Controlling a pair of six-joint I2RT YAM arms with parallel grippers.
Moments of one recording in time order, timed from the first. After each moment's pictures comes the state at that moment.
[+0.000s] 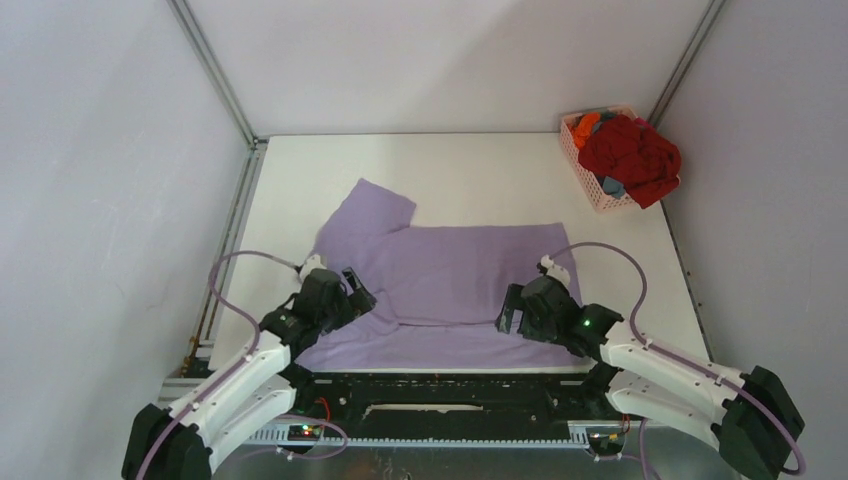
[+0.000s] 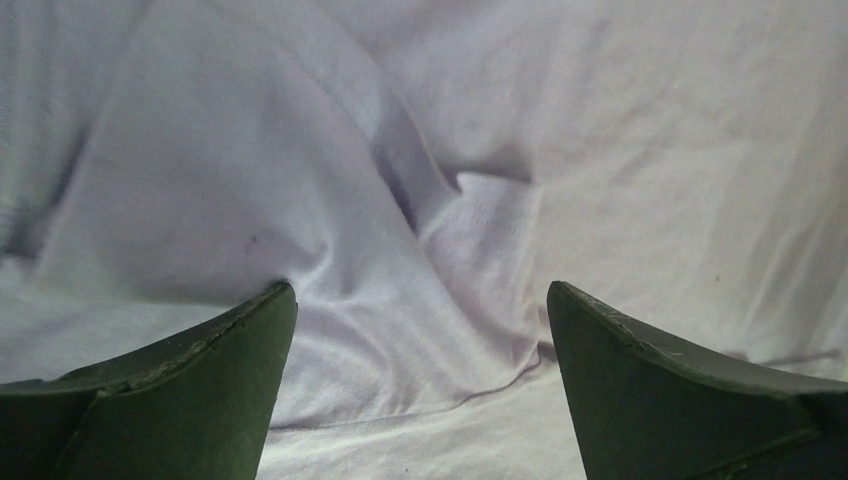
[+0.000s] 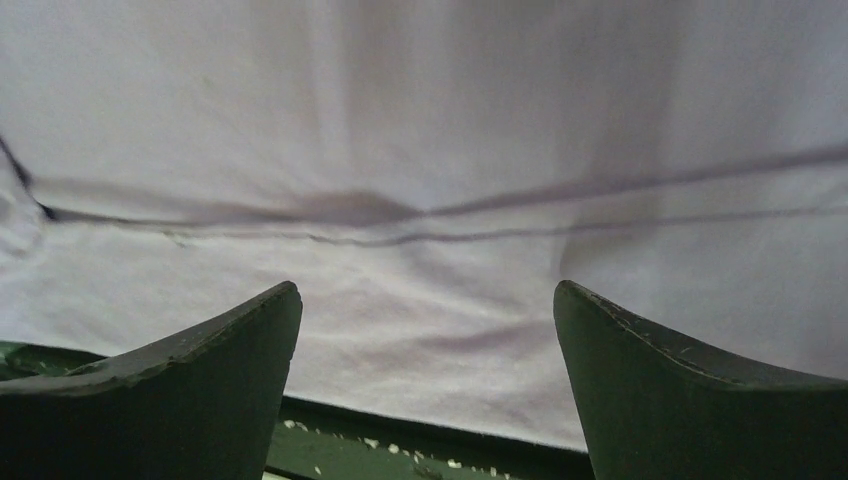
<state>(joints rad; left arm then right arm) -0.47 0.74 0.30 -0.39 -0.13 -0.91 0.81 0.89 0.41 -0.50 0.17 0.96</state>
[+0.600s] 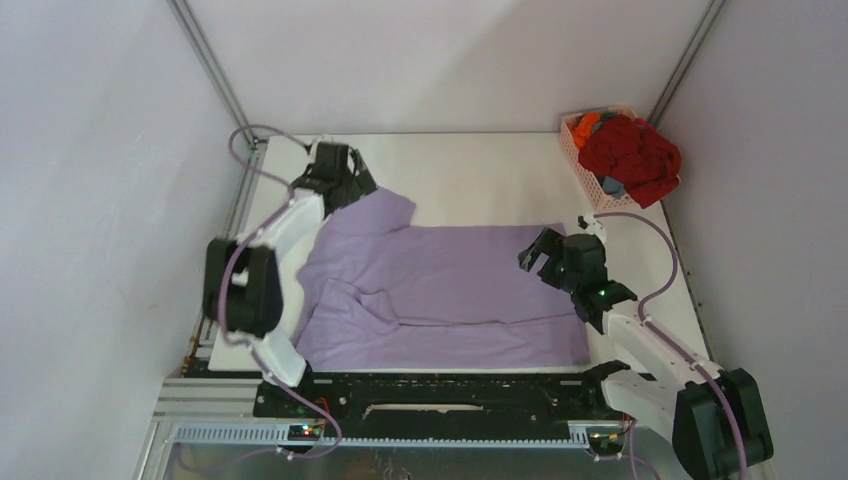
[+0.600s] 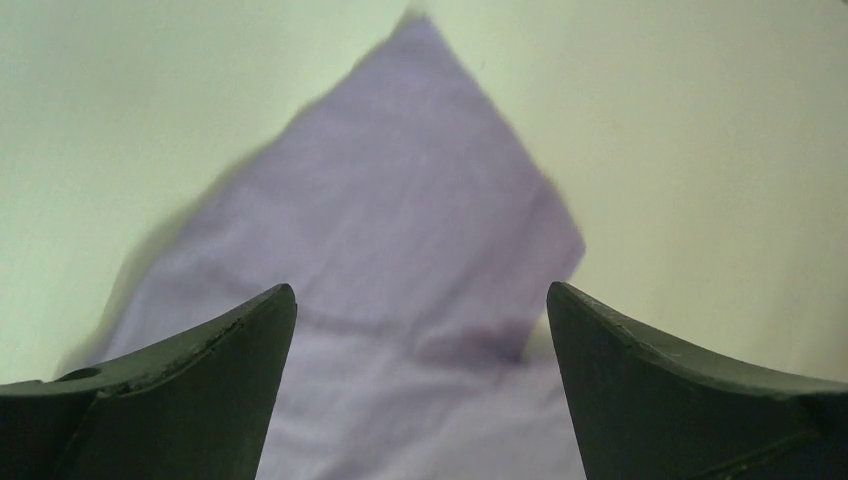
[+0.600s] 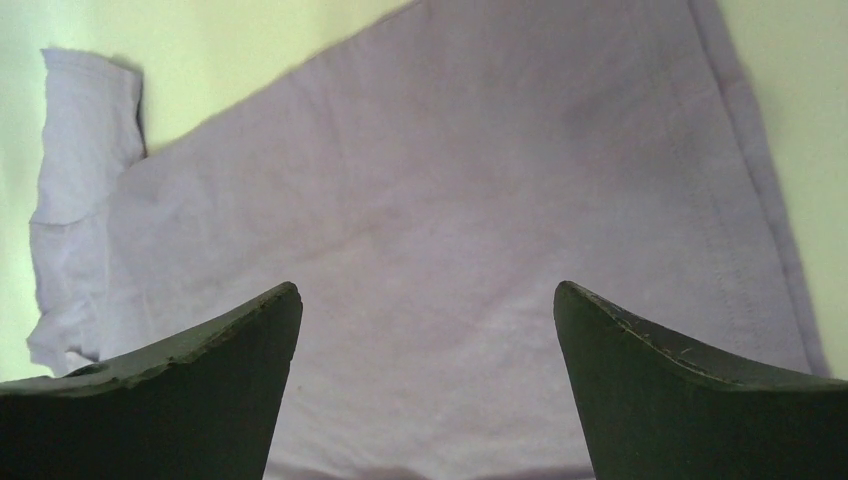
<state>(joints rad) -0.23 1.62 1.19 -0.30 -0.21 -0.62 0.34 1.00 0.46 -0.09 0.10 0.75</state>
